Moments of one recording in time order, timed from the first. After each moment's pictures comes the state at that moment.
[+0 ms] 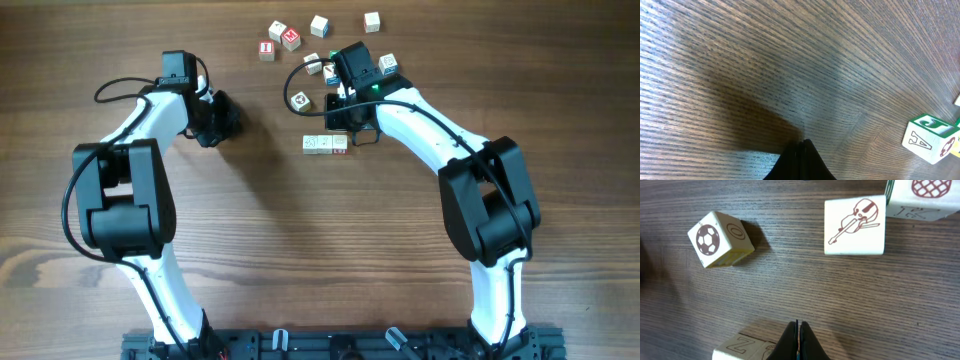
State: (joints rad) left arm 0.05 2.13 1.40 -0.56 0.38 -0.59; right arm 0.48 2.17 1.61 -0.57 -0.12 0.44
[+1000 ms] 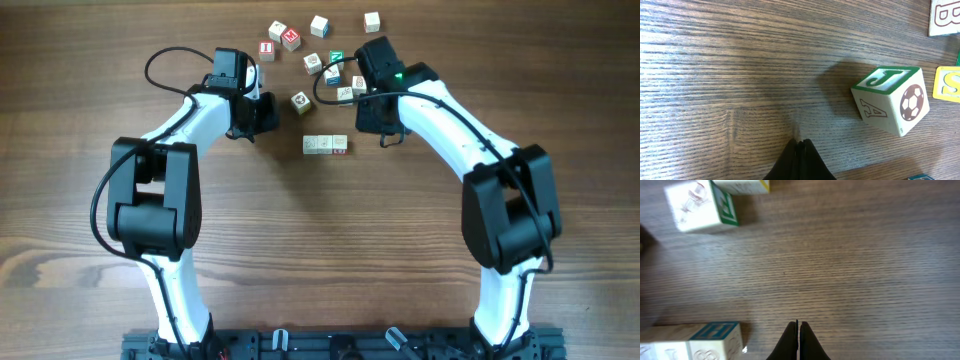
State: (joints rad) left arm -0.15 2.13 1.39 -0.44 0.32 -0.36; right arm 0.42 2.10 1.61 -0.82 0.08 0.50
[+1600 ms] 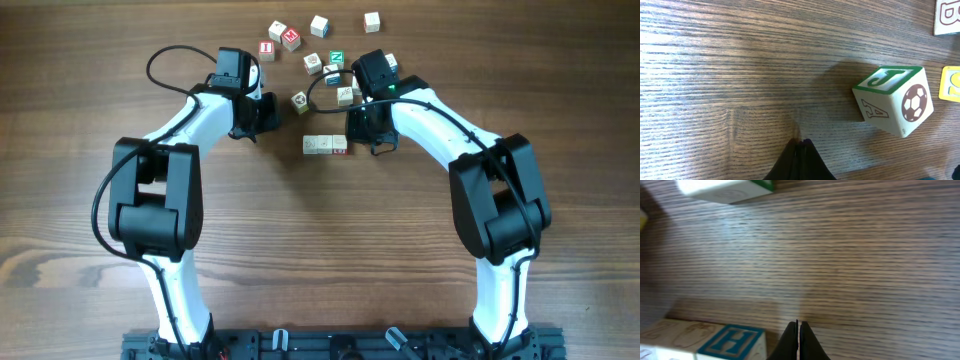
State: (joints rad) left arm -0.16 2.13 1.40 -0.45 0.27 -0.35; right arm 0.42 2.16 1.54 -0.68 -0.11 0.48
